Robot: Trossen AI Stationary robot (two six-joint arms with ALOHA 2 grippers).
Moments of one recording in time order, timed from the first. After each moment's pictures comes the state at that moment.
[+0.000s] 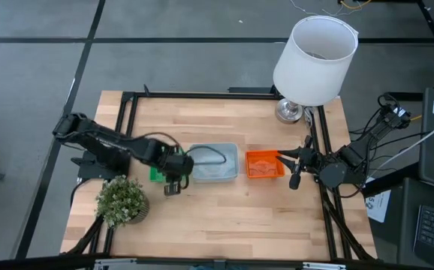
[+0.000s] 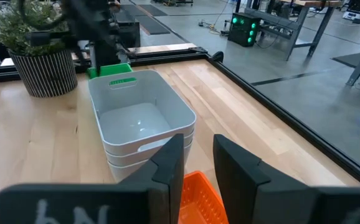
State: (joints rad) left arm -0.21 1.44 1.08 -0.86 -0.07 -0.37; right arm 0.69 0.75 0.57 -0.33 1.04 0.44
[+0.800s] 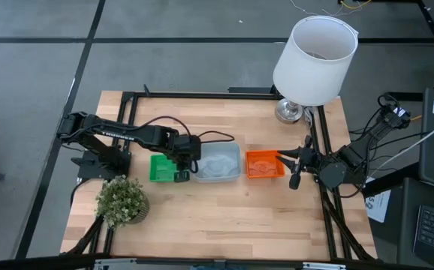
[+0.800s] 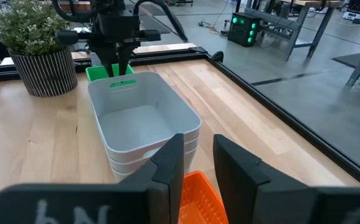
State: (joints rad) left arm -0.02 1.47 1.10 -0.72 -0.01 -0.14; right arm 0.69 0.75 0.57 -0.33 1.04 0.44
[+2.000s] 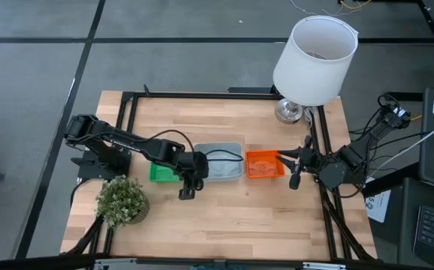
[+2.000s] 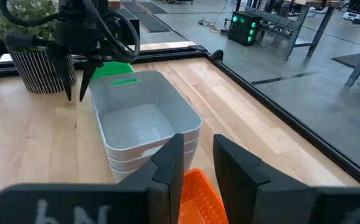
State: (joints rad) left arm -0.16 1.57 1.10 -0.50 0.13 -0.24; right arm 0.69 0.75 0.57 -0.34 1.03 0.44
